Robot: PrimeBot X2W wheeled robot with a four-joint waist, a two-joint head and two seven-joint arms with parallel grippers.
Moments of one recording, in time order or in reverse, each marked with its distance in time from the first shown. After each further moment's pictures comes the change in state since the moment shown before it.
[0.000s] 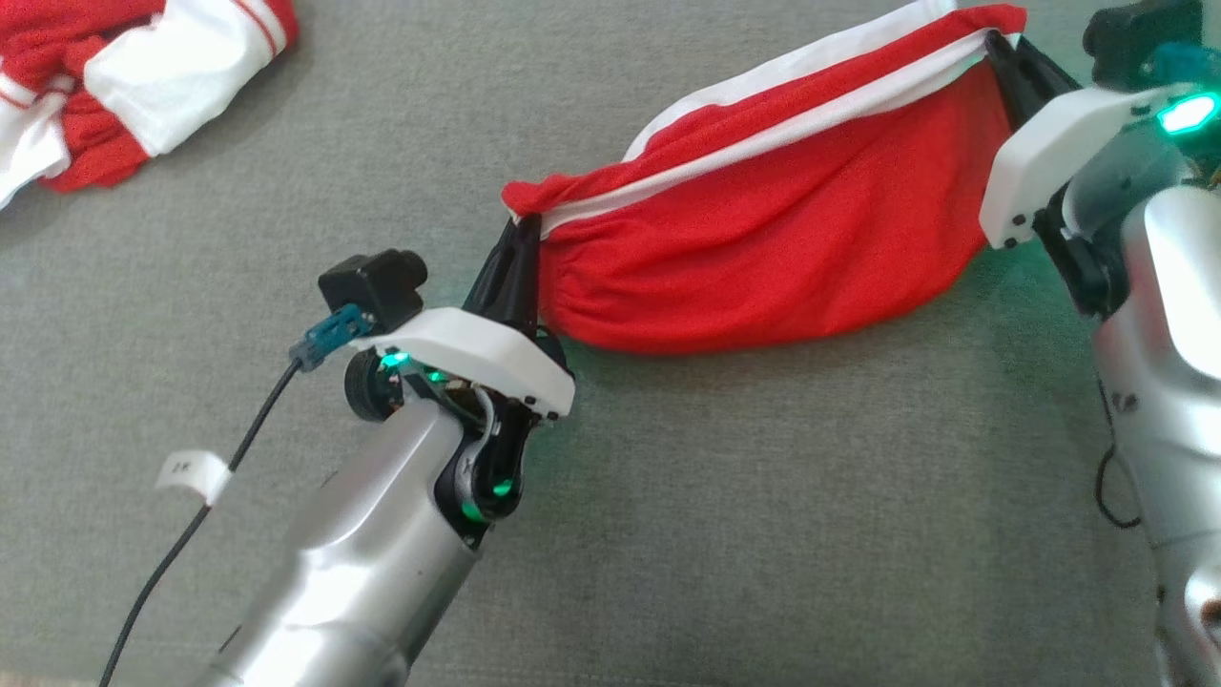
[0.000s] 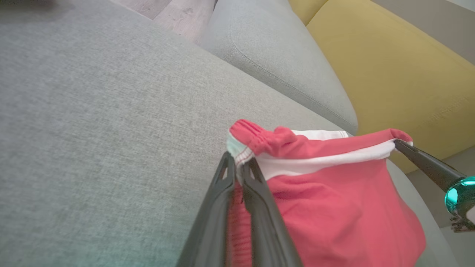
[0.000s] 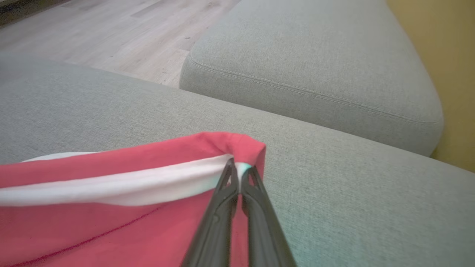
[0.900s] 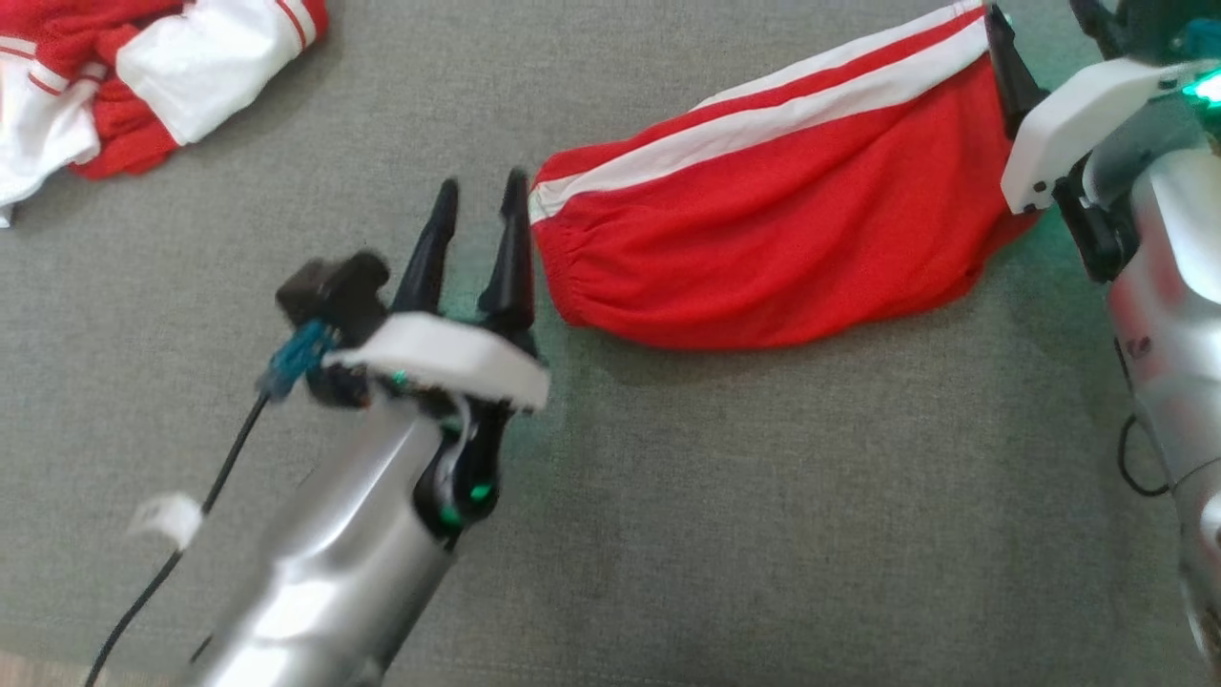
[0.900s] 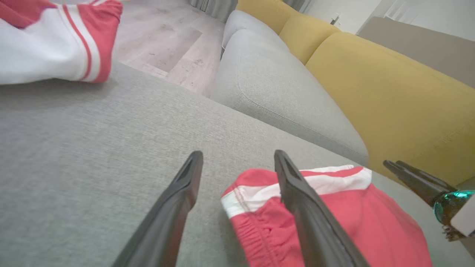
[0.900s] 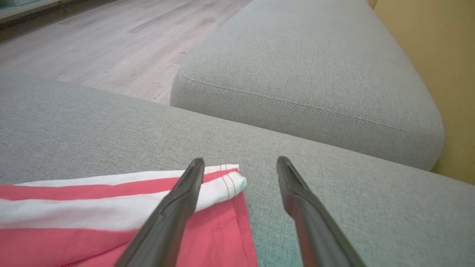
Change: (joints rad) left arm 0.000 0.036 0.014 -0.044 0.068 0.017 -0.123; right arm -0.188 -0.017 0.085 0.376 0.048 0.000 -0.253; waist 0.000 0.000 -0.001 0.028
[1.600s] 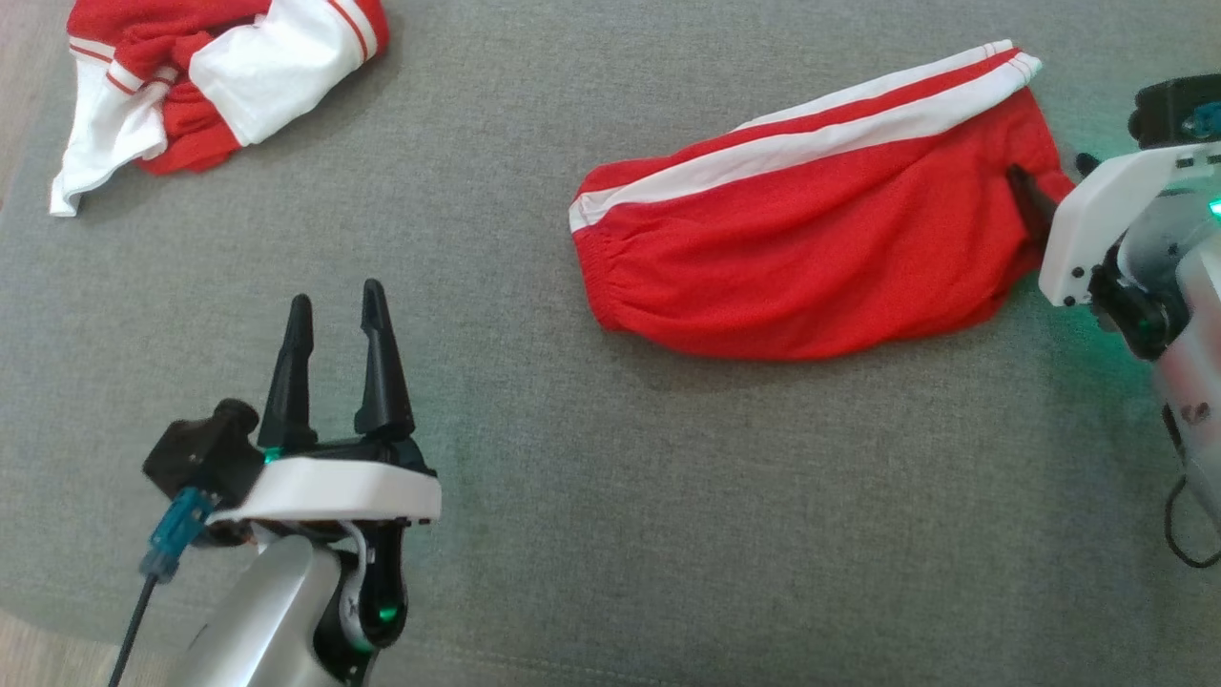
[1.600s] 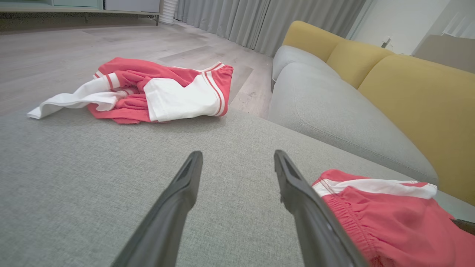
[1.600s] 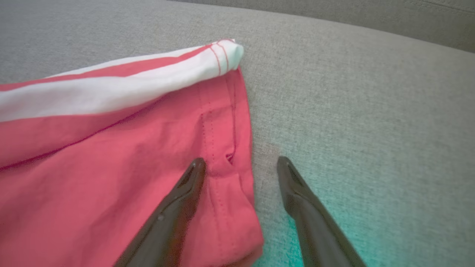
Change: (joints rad) left arm 0.357 0.139 0.193 -0.319 0.165 0.125 -0.021; right arm 0.124 -0.124 0.160 -0.034 0.306 0.000 0.311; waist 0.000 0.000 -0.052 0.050
